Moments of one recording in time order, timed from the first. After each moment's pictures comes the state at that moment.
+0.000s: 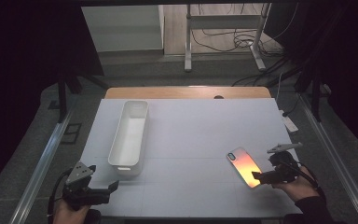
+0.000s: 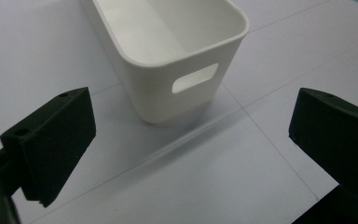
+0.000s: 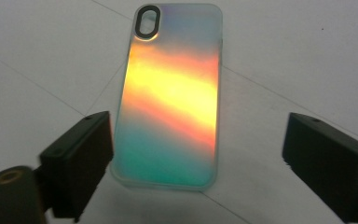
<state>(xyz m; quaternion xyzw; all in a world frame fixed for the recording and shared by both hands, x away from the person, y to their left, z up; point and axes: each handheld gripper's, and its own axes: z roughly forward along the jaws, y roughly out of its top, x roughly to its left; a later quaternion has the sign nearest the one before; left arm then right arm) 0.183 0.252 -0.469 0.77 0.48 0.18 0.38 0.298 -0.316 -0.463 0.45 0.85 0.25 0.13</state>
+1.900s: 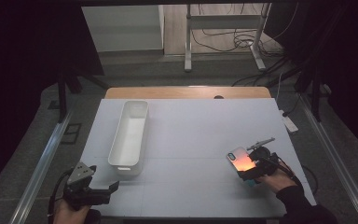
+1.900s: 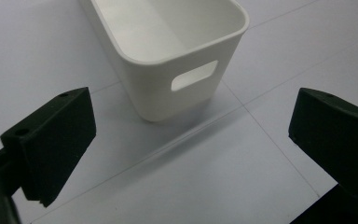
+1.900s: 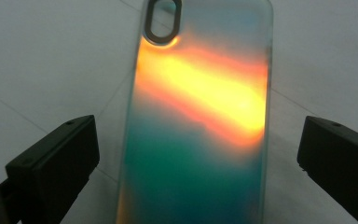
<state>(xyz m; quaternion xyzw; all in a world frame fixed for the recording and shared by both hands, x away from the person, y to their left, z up) 0.184 0.251 -0.469 0.77 0.48 0.18 0.37 0.328 -0.275 -0.493 0.45 0.87 0.19 0.11</state>
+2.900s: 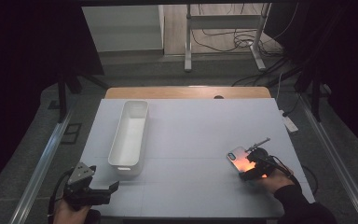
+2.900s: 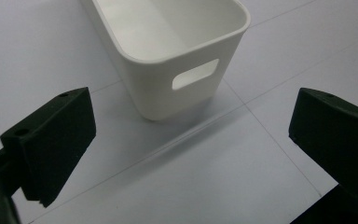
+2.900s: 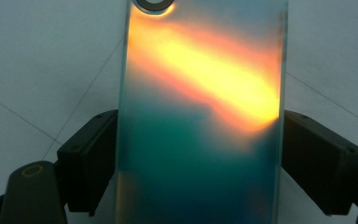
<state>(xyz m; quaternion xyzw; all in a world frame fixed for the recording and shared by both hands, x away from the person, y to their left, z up) 0.183 0.250 -0.469 0.77 0.48 0.19 0.37 0.332 -0.273 -0.502 0.45 0.88 0.14 0.10</state>
